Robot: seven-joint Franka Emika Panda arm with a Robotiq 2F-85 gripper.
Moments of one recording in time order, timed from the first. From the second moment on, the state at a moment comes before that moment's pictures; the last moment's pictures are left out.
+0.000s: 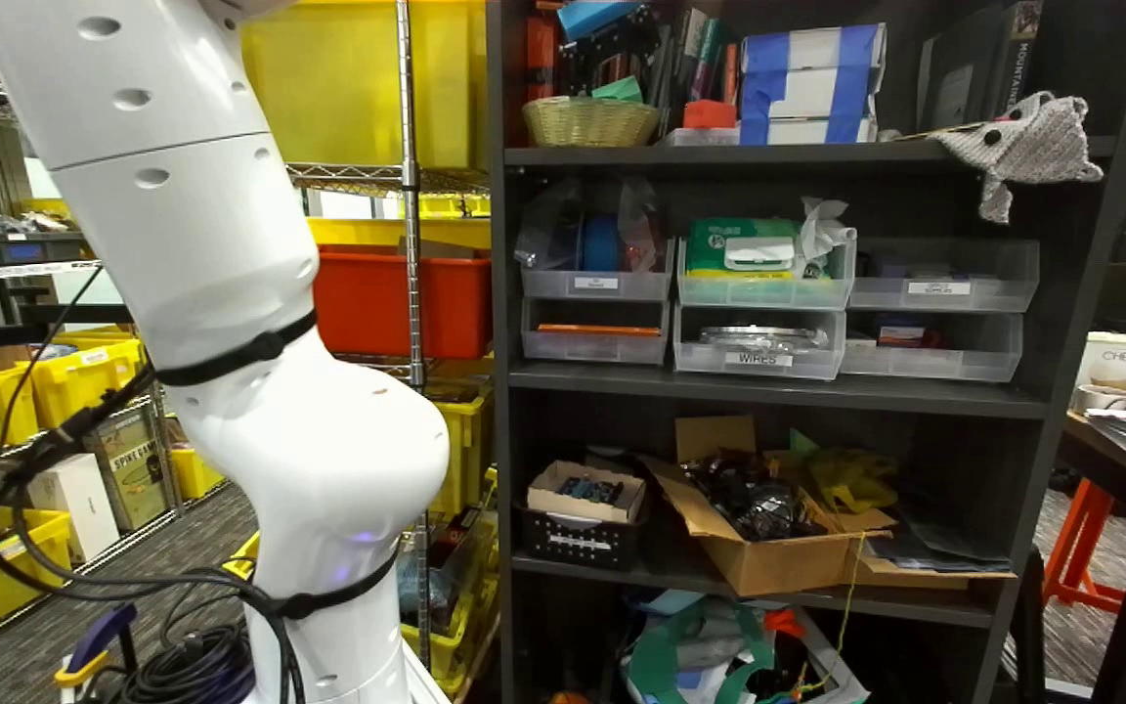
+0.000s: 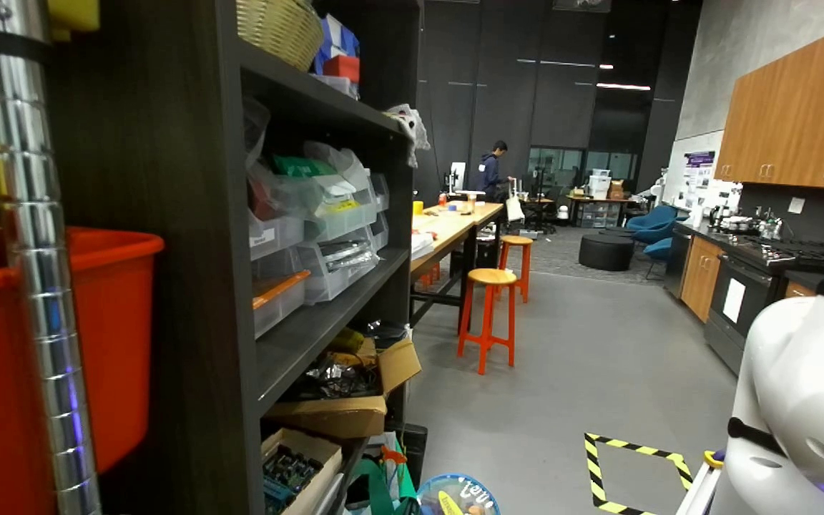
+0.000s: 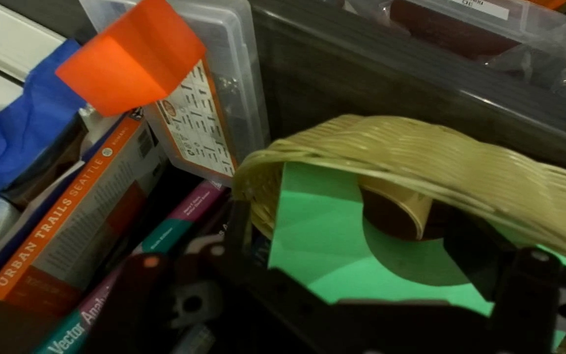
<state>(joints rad) 0.19 -0.29 0.12 -1.66 0.02 2.17 -0.59</state>
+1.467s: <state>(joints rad) 0.20 -0.28 0.12 -1.65 0.03 2.20 -0.63</state>
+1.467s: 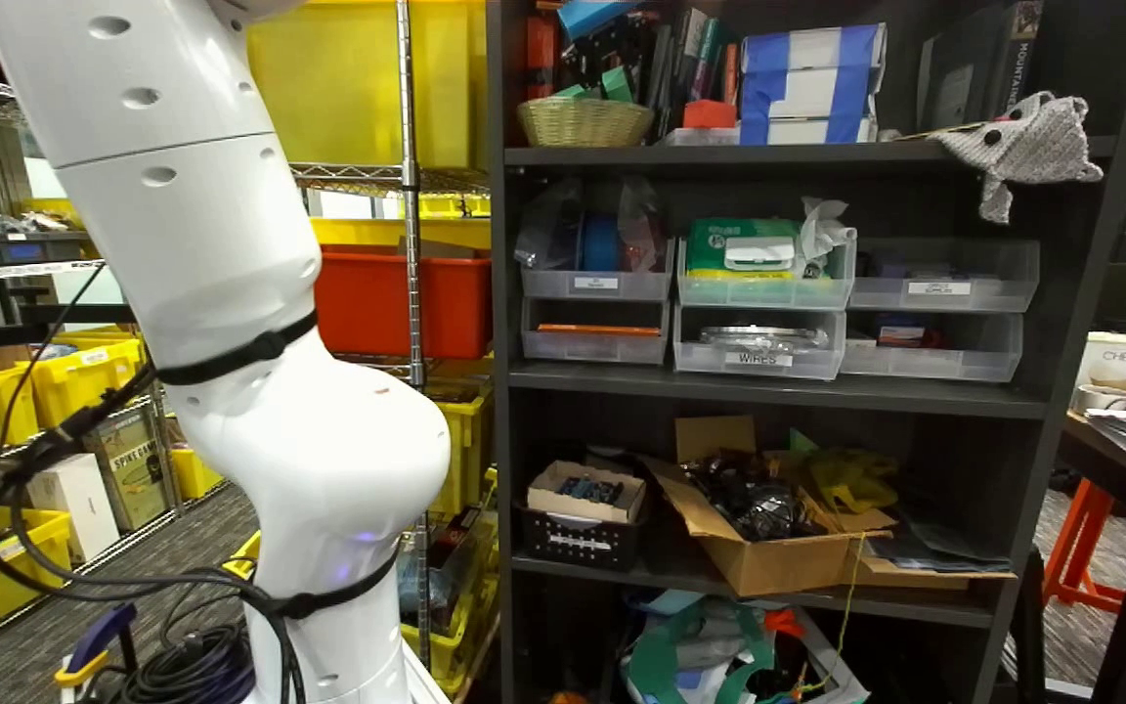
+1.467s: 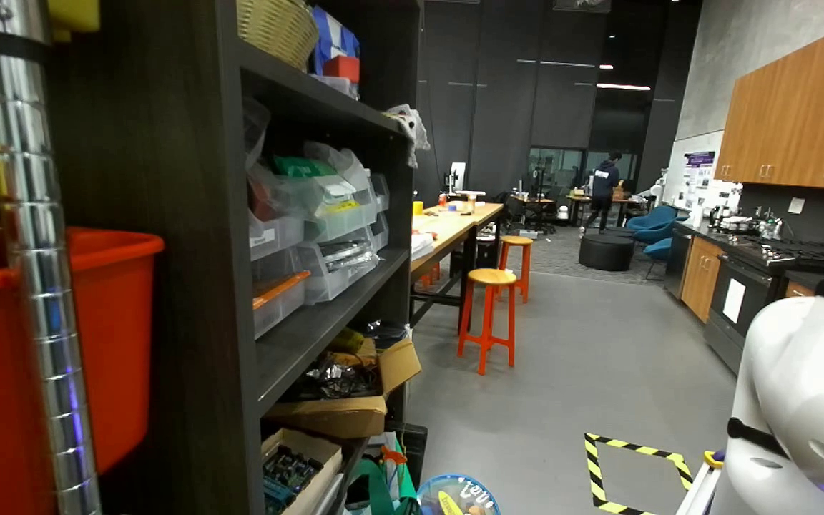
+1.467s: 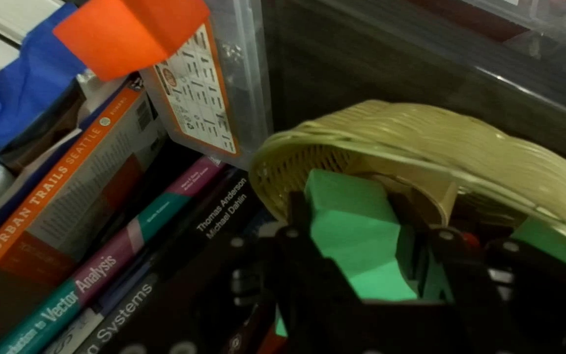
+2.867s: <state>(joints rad) 0.20 -0.30 0.02 -1.58 0.14 2.34 -0.62</state>
